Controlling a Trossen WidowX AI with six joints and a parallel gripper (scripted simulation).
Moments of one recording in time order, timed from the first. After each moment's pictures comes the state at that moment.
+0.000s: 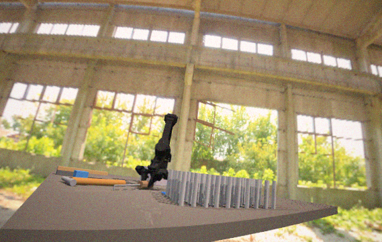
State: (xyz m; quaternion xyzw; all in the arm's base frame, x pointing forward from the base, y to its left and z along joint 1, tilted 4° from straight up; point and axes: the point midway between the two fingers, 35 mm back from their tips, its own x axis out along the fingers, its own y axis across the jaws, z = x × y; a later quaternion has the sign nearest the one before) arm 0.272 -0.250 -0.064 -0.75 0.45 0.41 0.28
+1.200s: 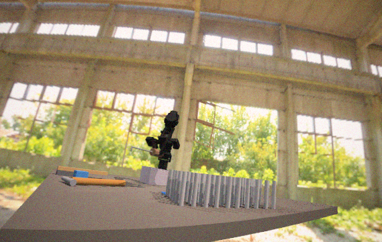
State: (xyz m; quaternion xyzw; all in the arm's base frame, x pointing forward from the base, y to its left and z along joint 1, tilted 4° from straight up) arm 0.284 -0.234 0.100 -0.76 0.43 0.41 0.27
